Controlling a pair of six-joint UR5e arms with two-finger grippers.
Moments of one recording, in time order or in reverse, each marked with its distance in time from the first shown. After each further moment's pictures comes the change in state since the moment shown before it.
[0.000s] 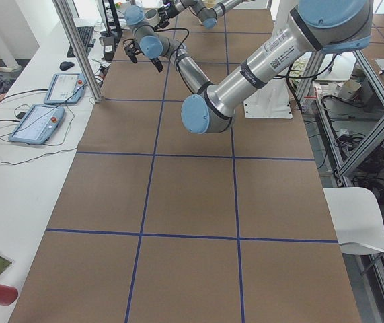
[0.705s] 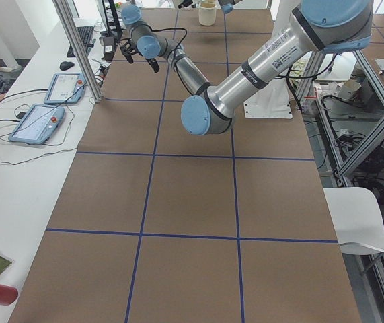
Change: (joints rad) left arm -0.032 0.014 -0.012 -0.001 0.003 0.039; right arm 0.186 -0.441 -0.031 0.535 0.188 0.088
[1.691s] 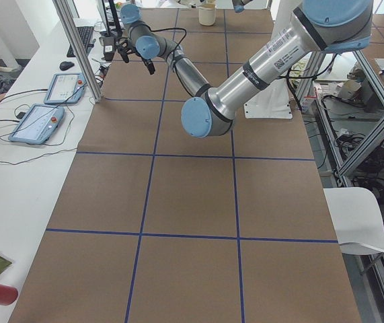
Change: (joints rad) left arm -0.014 0.016 -0.018 0.001 0.041 0.048; right arm 0.120 -0.043 -0.441 0.697 0.213 0.582
